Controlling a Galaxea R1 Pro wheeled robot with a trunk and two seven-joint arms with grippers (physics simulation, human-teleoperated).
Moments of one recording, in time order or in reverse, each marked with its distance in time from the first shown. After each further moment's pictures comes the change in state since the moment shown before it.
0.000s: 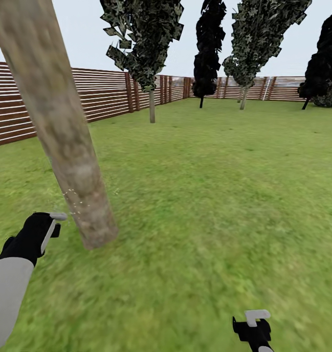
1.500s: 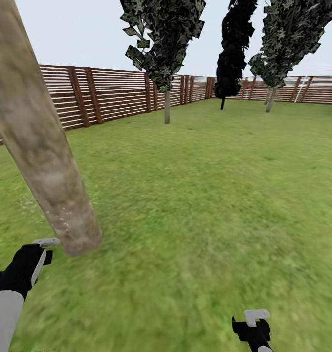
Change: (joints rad) left arm 0.195 -0.007 0.147 0.000 -0.005 -0.157 -0.006; right arm 0.000 0.002 0.001 0.000 0.001 0.000 0.002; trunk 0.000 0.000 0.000
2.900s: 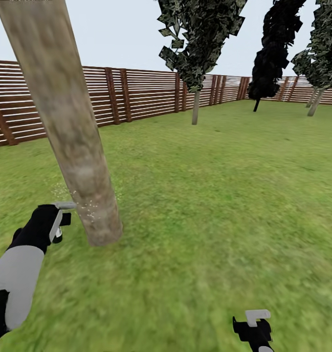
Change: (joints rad) left arm -0.275 -0.058 -0.072 0.047 0.013 0.065 -0.021; right arm 0.000 -0.003 -0.001 0.000 0.000 0.000 -0.003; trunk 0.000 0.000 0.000
